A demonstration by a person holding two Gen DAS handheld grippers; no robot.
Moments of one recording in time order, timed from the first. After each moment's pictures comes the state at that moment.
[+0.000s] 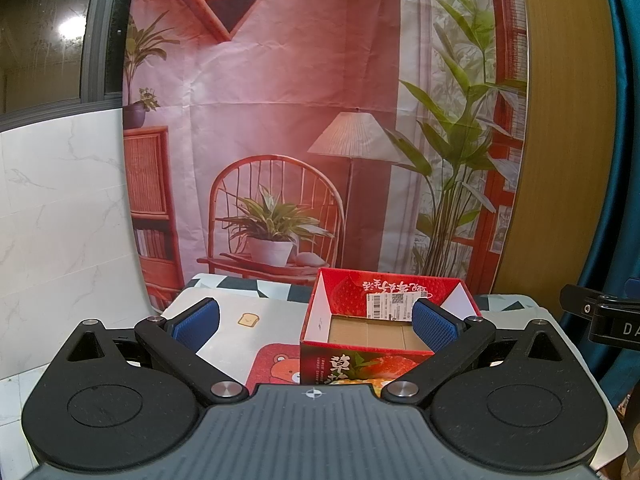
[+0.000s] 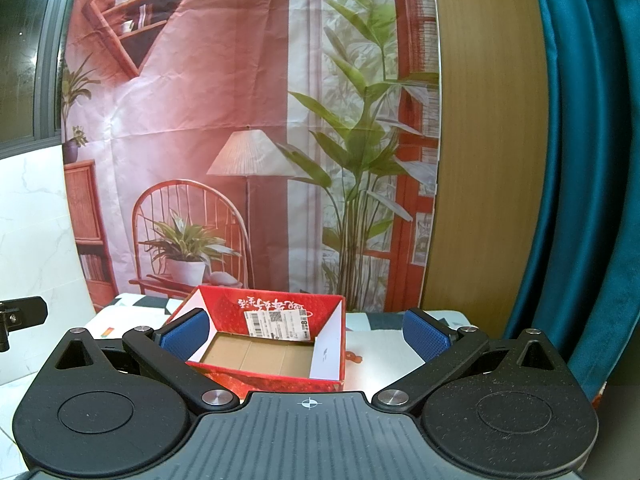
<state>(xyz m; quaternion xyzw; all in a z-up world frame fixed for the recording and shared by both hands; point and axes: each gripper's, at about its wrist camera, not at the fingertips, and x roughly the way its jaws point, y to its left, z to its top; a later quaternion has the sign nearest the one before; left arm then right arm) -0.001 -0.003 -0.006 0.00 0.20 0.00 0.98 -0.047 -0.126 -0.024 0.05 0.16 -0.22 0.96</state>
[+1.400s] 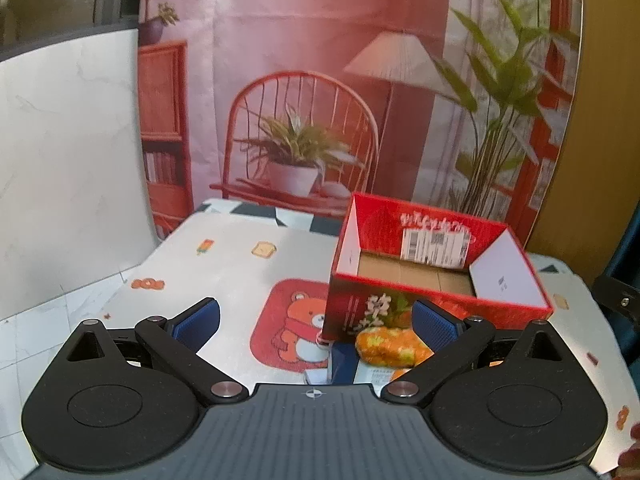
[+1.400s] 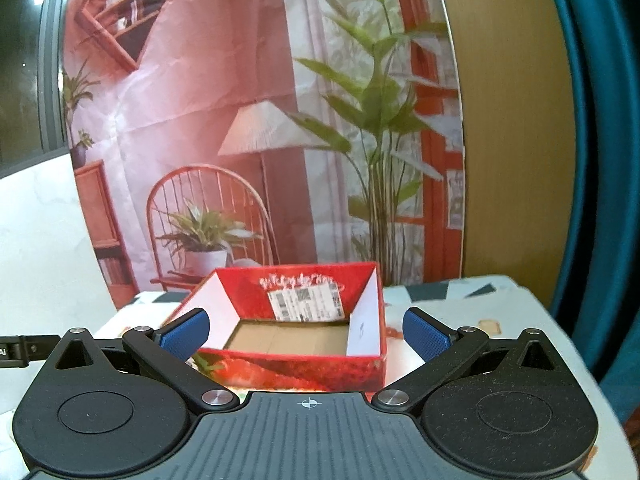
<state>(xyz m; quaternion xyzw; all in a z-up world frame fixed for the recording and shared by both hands) 0.067 0.027 -0.086 -0.03 0.29 0.02 0.96 -0.005 -0.147 -0.101 0.11 0.16 -0.18 0.96</state>
